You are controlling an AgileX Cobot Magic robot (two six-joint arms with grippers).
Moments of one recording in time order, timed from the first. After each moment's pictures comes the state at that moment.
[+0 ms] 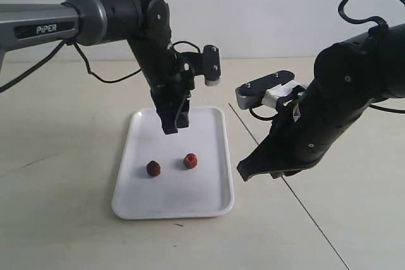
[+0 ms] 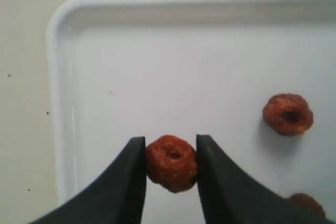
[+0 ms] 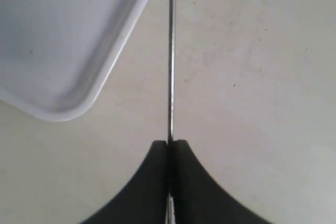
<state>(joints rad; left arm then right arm) -0.56 2.30 -1.91 -0.15 1.01 1.07 0.40 1.68 -0.94 0.00 0.62 0.05</state>
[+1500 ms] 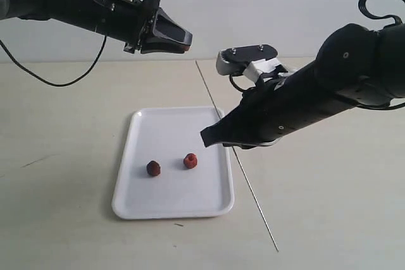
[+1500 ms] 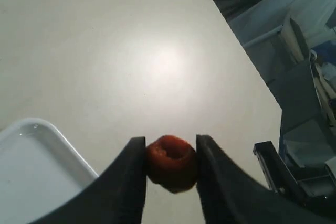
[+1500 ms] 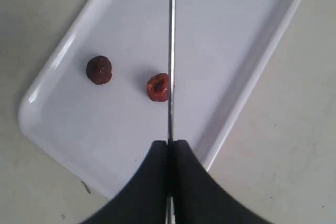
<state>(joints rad) -0.22 2.28 -1.91 -1.23 1.21 0.78 0.40 1.68 -0.94 0.62 0.36 -0.46</state>
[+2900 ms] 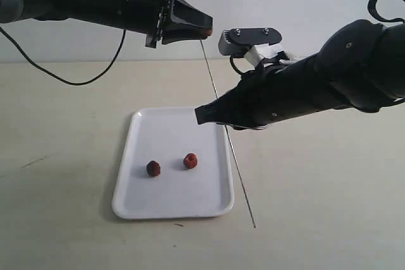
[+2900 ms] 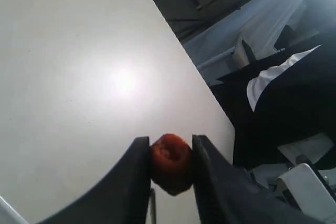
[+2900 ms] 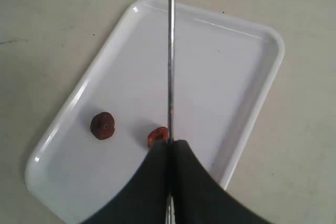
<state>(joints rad) -0.27 2.28 -1.91 -1.39 1.22 0.78 0.40 1.68 -0.94 0.89 0.23 -0.68</state>
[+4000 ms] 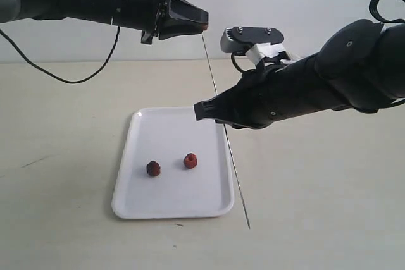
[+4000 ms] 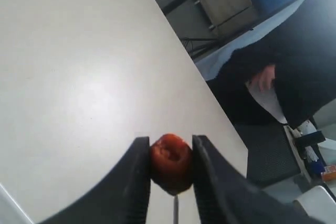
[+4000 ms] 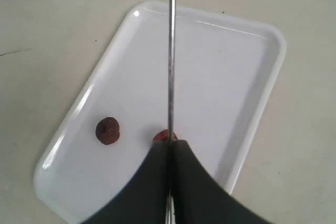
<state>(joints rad) -0.26 2.28 -1.91 -1.40 1.15 0.78 0.40 1.68 -0.94 0.94 0.22 -0.68</state>
